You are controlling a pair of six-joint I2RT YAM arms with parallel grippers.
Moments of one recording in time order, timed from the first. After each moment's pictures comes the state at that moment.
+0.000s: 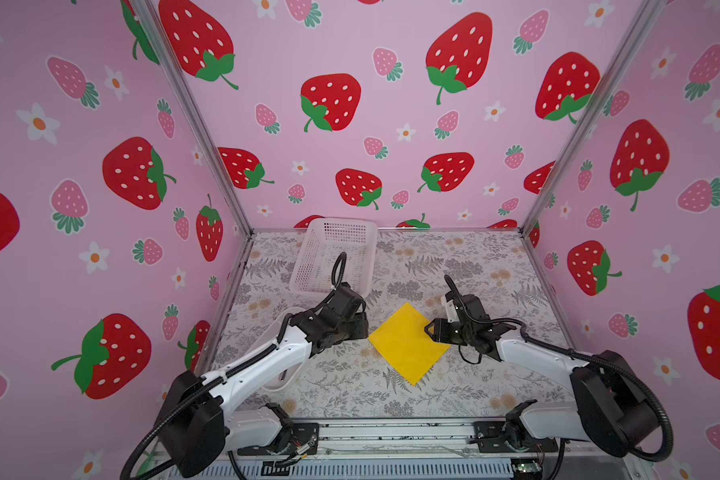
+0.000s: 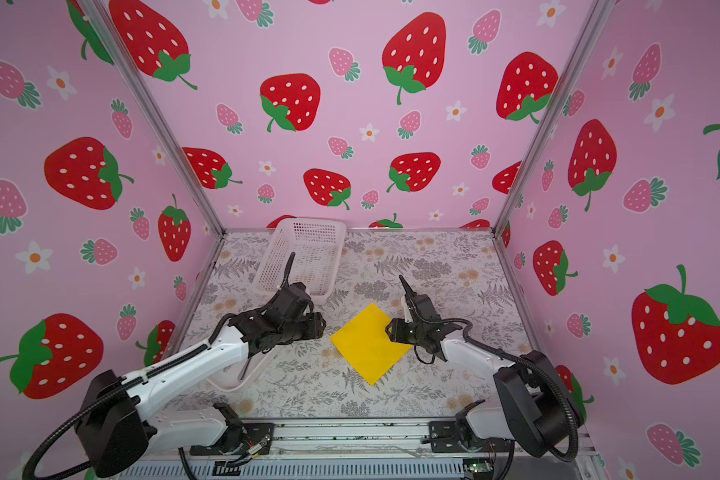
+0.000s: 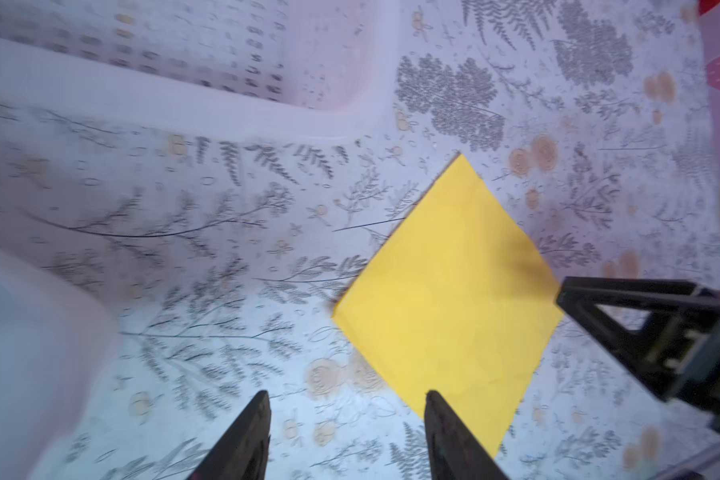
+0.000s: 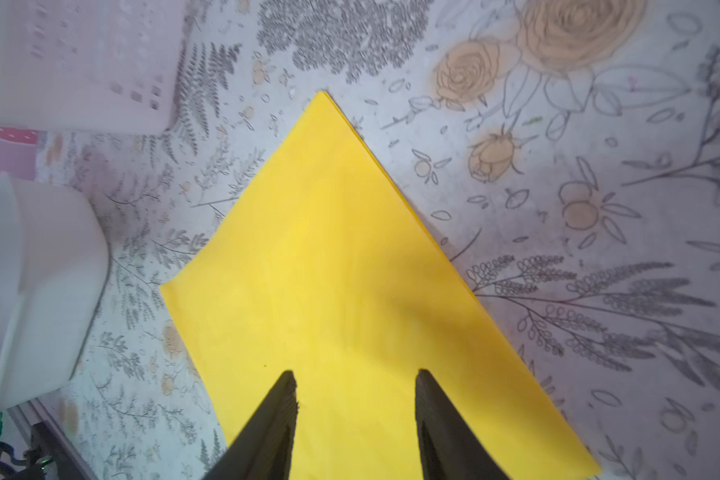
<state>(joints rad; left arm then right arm) -0.66 1.20 0.84 -0.60 -0.12 -0.68 0.59 1.33 0.59 -0.11 -0.24 0.56</state>
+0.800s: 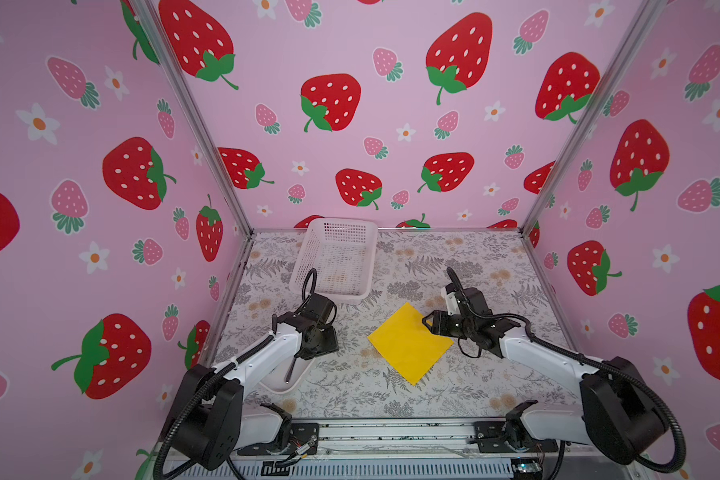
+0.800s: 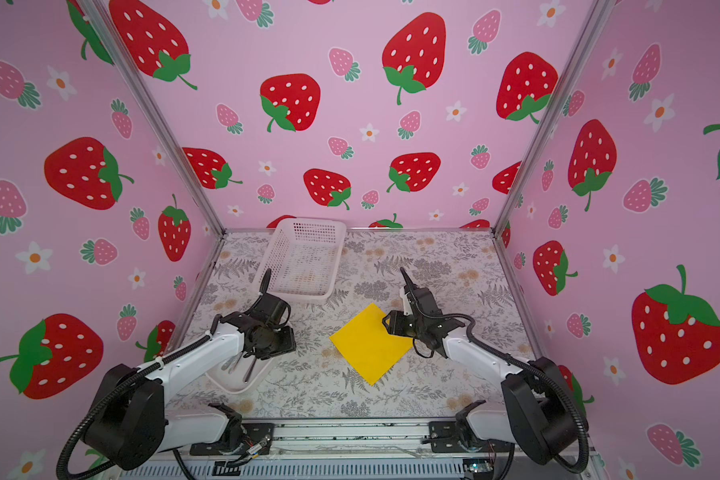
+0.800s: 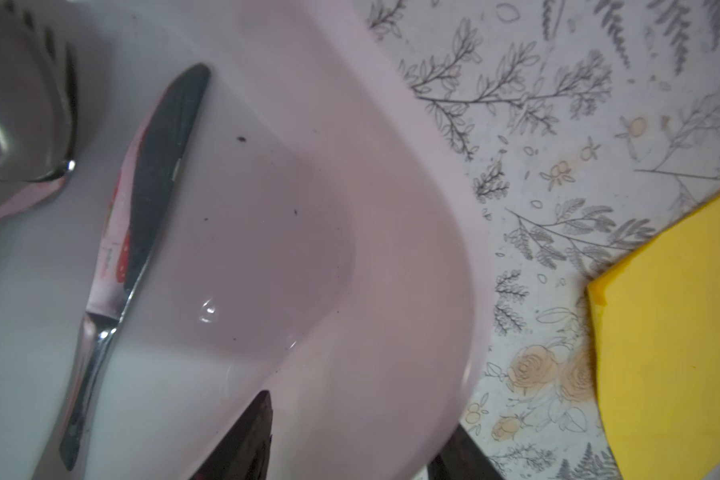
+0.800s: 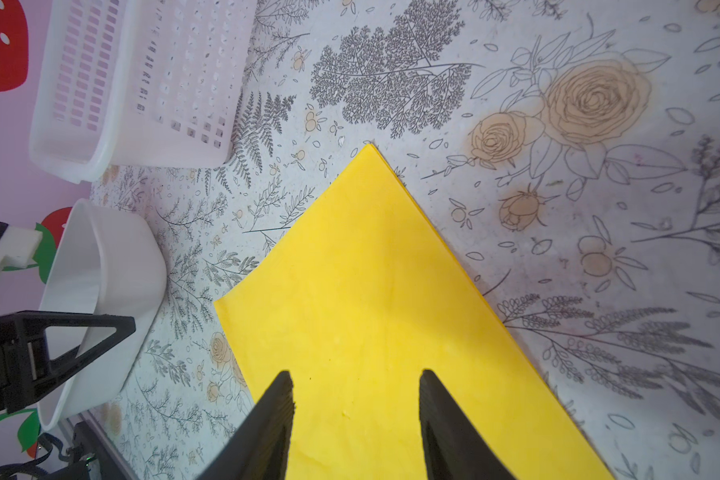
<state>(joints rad) -0.40 1.31 0.72 -0.69 0.06 -0.66 0.59 1.30 0.64 -0.14 -0.25 0.57</state>
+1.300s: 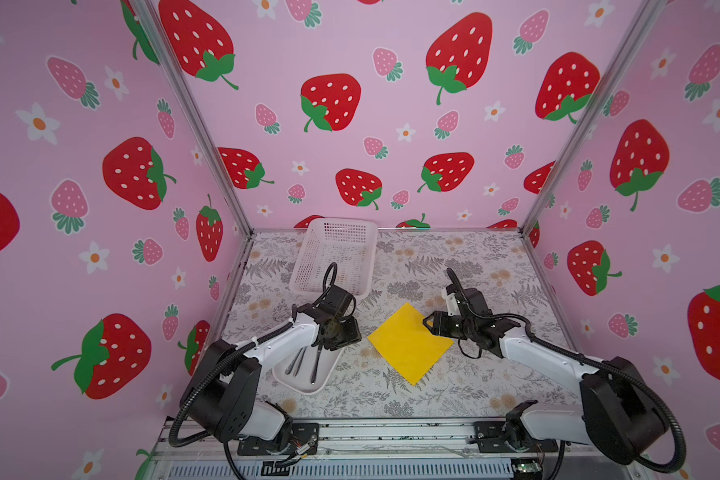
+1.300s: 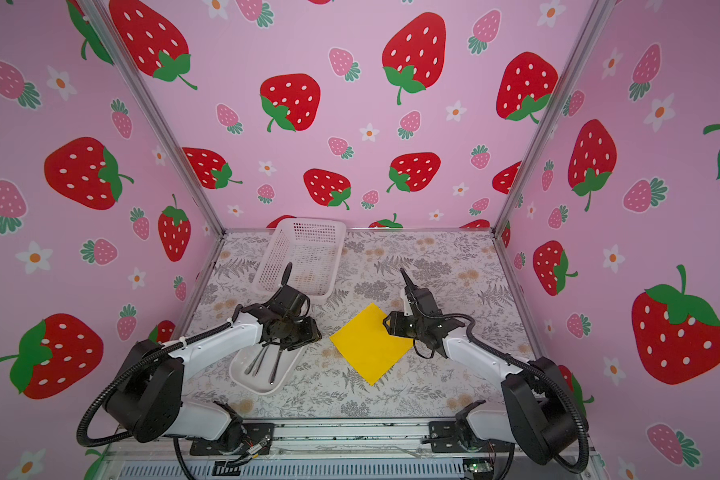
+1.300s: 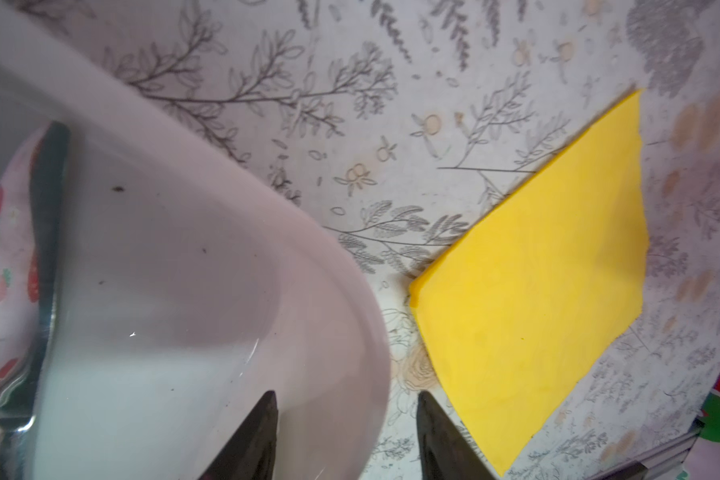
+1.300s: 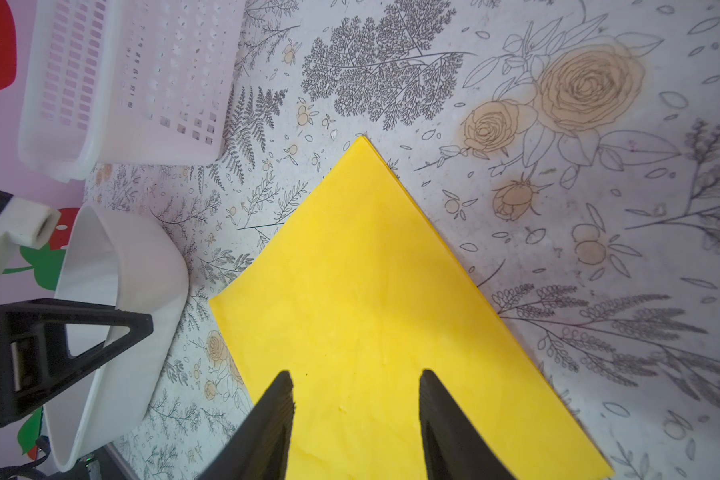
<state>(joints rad) -0.53 1.45 0.85 -0.57 0.19 -0.77 0.59 1.30 0.64 -0.15 -0.25 0.58</state>
